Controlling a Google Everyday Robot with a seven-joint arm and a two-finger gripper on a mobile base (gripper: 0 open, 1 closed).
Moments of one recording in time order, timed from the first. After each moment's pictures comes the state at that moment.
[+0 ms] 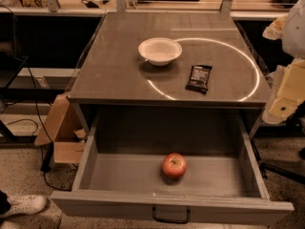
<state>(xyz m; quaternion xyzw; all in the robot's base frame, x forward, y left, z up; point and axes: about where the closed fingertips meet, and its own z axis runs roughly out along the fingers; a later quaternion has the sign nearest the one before) 0.438 -0.214 0.986 -0.60 0.78 -0.05 0.17</state>
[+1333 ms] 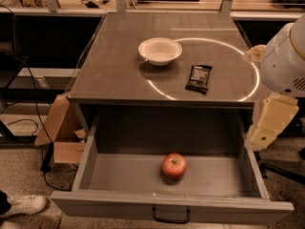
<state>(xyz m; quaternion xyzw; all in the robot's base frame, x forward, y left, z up) 0.415 -0.185 0.947 -0.63 0.76 -0.03 0.18</state>
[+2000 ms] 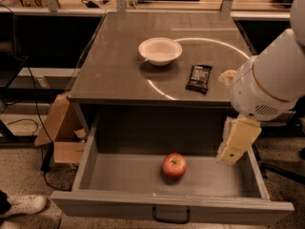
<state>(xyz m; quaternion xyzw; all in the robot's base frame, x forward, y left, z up) 0.416 -0.148 0.894 -0.63 0.75 0.01 0.19</state>
